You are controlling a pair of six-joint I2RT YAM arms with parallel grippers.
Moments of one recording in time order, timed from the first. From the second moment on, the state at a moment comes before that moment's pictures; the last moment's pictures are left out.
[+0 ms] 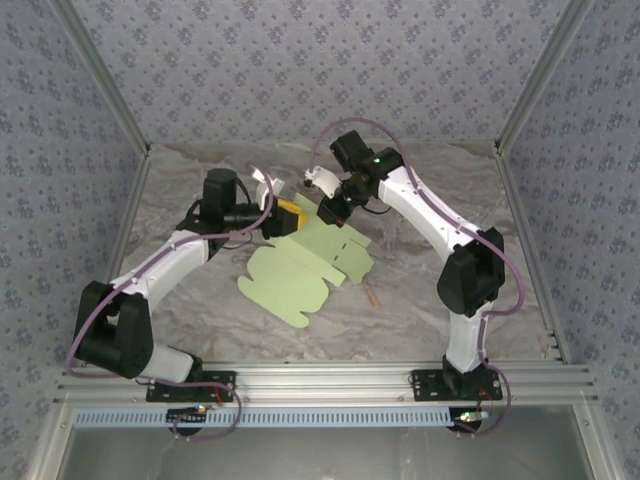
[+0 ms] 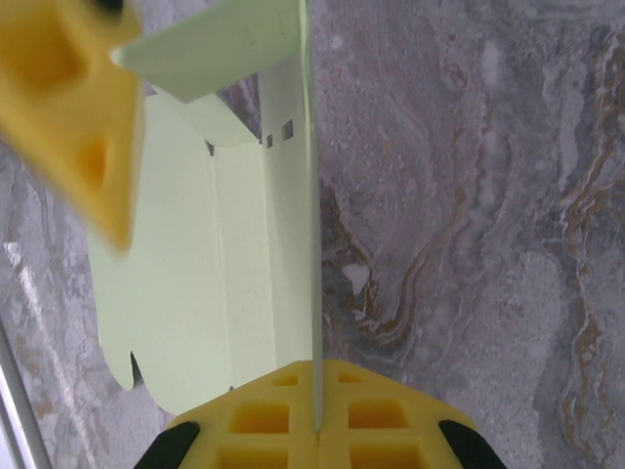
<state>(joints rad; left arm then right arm) -0.38 1.42 0.97 0.00 0.93 -0.14 0.59 1.92 1.88 -1.06 -0.39 -0.38</state>
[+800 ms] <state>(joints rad) -0.25 1.28 0.94 -0.09 0.79 -0.15 0.59 1.94 1.90 -1.08 -0.44 -0.41</state>
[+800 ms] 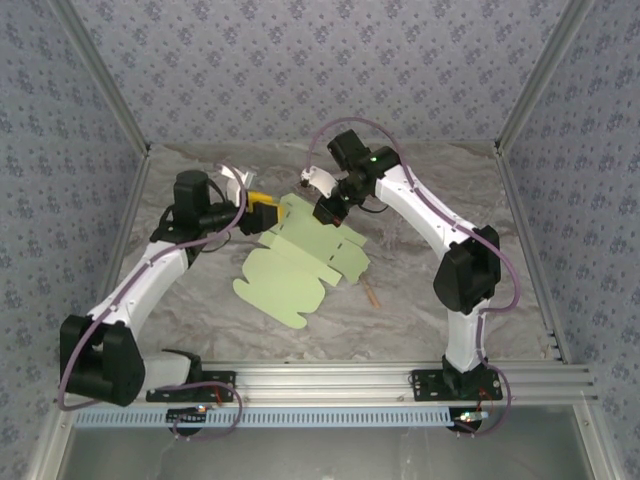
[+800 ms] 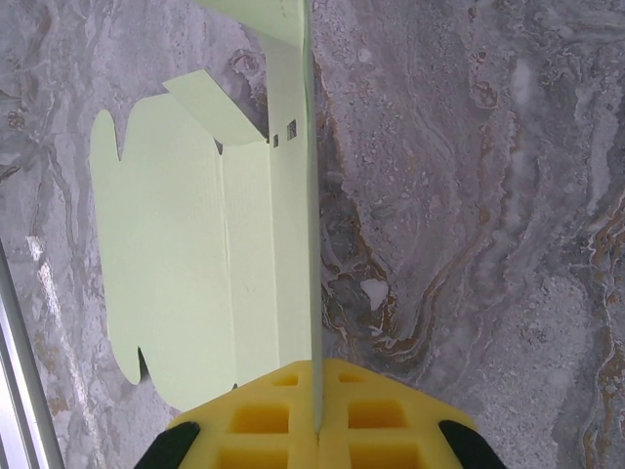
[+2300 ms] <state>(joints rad) -0.29 1.48 1.16 -0.33 0.86 0.15 0.61 1.96 1.99 -1.21 -0.38 -0.29</state>
